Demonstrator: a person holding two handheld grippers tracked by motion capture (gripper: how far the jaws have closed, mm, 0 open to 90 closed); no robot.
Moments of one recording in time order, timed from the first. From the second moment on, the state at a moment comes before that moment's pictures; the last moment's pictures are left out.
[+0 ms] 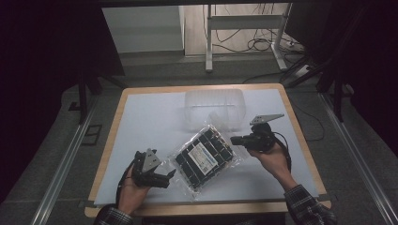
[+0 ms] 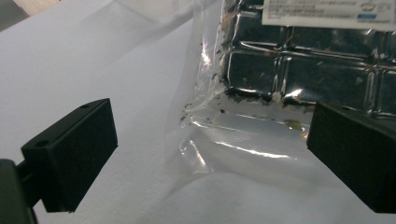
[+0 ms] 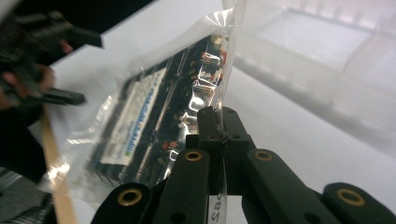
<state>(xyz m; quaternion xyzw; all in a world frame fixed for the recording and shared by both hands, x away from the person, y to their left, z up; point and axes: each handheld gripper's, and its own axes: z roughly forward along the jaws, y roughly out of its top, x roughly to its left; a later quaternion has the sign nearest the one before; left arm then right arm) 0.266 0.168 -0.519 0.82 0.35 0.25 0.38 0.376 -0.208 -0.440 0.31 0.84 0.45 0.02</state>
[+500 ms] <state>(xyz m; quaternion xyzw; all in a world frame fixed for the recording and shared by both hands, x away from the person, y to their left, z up) 0.266 0.168 -0.519 0.82 0.35 0.25 0.38 0.378 -0.201 -0.385 0.27 0.83 0.49 -0.01</state>
